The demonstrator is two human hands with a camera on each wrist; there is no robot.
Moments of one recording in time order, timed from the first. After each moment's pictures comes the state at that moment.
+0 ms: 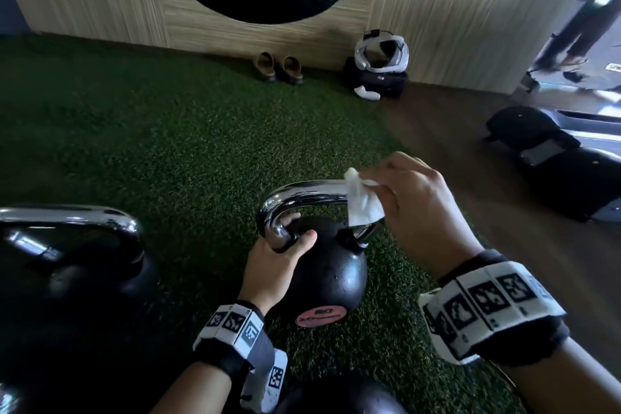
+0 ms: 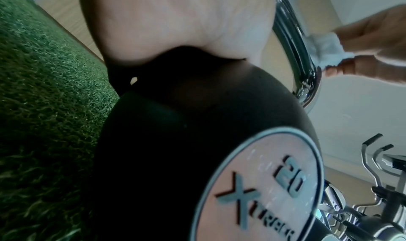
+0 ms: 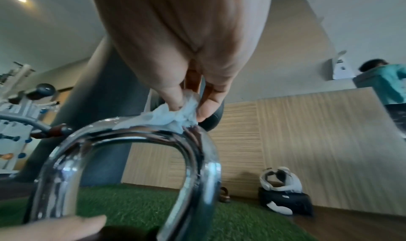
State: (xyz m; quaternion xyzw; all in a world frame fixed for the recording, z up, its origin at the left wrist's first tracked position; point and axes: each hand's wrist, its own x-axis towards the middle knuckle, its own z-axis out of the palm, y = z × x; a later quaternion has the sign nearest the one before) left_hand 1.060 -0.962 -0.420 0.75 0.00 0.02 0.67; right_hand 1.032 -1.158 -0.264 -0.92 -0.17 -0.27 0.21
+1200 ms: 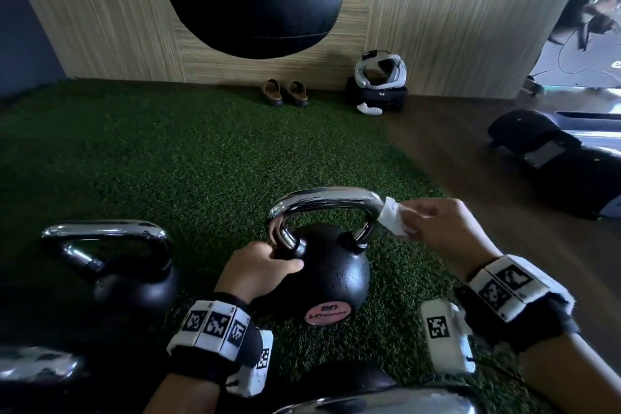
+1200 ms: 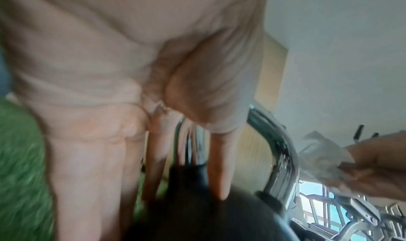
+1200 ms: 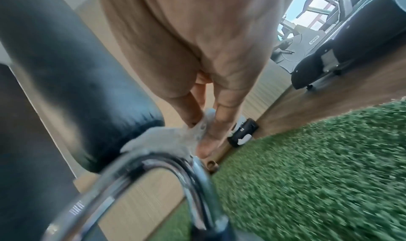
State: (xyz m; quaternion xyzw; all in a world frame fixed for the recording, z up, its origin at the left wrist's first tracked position) left_hand 1.026 -0.924 -0.336 0.91 0.05 -0.13 0.39; right_hand 1.013 -1.209 -0.287 -0.83 0.11 -0.08 0.55
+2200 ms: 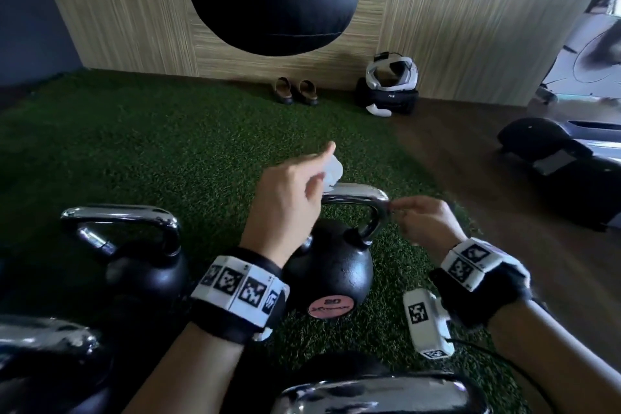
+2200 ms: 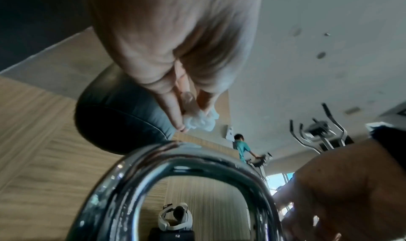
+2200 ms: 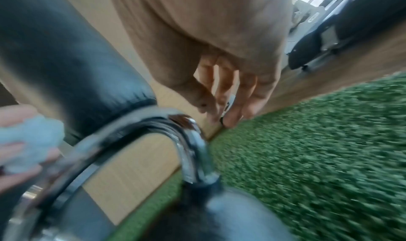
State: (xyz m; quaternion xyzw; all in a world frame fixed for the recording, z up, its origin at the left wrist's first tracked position) left_hand 1.027 -0.957 -0.263 0.84 -0.22 0.33 0.38; right_hand 1.044 -1.201 -0.301 -0.84 0.17 -0.04 0.51
